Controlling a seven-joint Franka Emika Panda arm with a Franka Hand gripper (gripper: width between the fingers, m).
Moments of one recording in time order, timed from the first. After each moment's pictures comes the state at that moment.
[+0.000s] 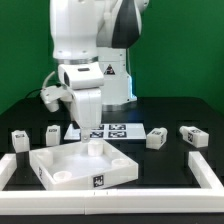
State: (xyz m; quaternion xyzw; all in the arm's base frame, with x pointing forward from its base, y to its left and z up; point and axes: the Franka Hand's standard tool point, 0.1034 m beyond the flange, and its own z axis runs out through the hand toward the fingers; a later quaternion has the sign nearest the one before) arm 0.450 -0.083 0.045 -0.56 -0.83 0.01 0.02
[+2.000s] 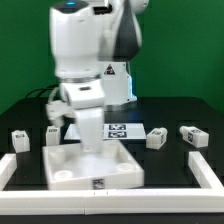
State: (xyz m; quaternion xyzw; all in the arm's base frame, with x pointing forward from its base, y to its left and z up) arm 0.456 -0.048 0.017 -0.62 -0.78 0.00 0.04
